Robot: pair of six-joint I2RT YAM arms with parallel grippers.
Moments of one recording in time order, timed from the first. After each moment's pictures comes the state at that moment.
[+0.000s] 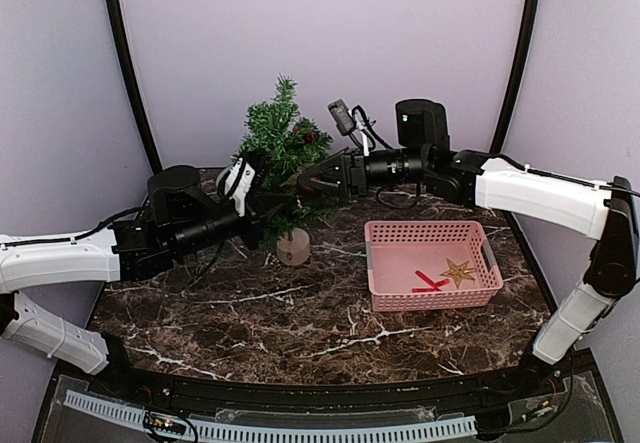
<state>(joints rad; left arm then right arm) -0.92 1.21 0.83 0.24 -0.05 0.14 0.80 1.61 1.37 0.02 -0.69 0.29</state>
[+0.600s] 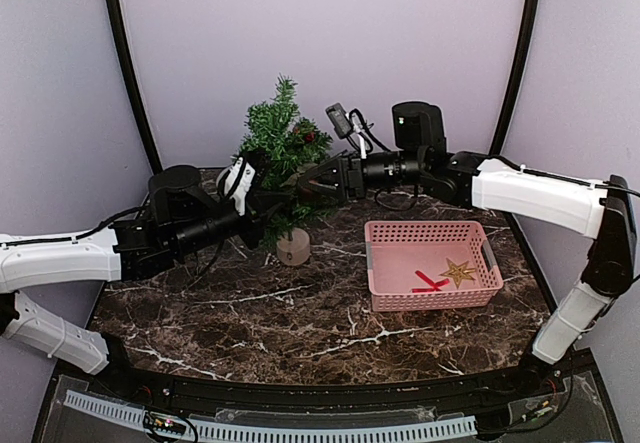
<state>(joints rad) -0.91 1.21 0.83 0.24 -0.07 0.14 0.80 1.62 1.37 0.02 -0.68 0.28</state>
